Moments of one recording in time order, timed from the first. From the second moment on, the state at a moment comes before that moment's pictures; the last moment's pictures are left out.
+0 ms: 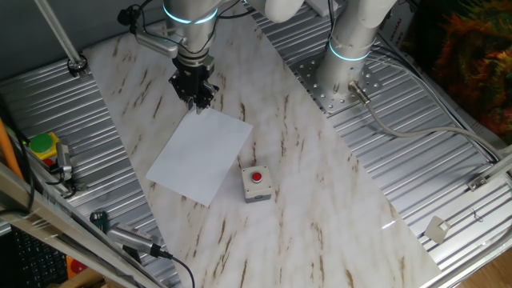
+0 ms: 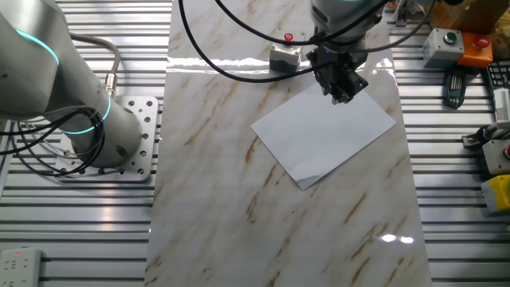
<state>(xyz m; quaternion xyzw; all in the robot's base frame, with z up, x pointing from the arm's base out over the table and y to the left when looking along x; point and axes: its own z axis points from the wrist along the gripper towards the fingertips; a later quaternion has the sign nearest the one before) 0.511 0.014 0.185 -0.32 0.95 -0.01 0.06</state>
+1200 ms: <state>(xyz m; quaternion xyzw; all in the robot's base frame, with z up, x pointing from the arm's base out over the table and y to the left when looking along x) 0.523 0.013 0.195 -0.33 0.94 -0.02 0.04</state>
